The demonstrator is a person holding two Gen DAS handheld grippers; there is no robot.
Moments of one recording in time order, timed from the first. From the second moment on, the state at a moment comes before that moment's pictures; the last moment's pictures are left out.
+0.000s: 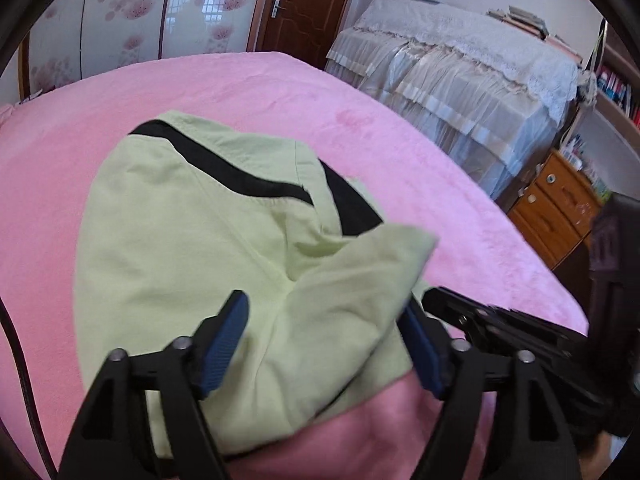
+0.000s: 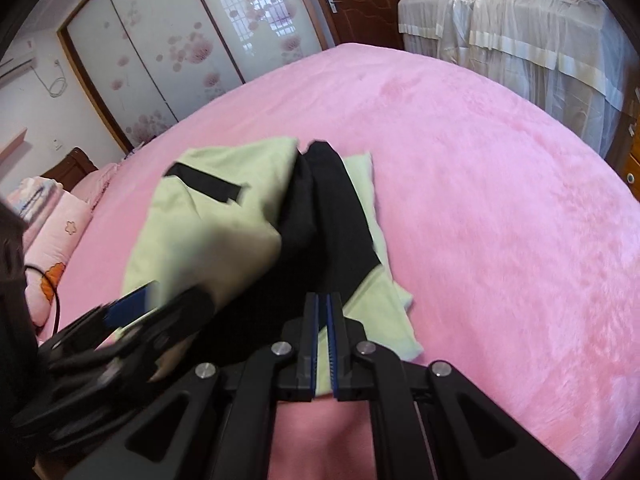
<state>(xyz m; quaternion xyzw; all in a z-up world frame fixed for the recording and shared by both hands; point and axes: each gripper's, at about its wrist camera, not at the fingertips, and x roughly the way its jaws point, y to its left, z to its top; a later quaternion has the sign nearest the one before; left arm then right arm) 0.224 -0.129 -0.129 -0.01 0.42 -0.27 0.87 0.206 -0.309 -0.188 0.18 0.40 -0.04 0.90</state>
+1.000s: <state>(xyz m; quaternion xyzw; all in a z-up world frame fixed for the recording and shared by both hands) 0.262 -0.005 -0.176 -0.09 0.49 -0.14 0.86 0.301 -0.285 -0.203 0.16 0.54 0.09 0.82</state>
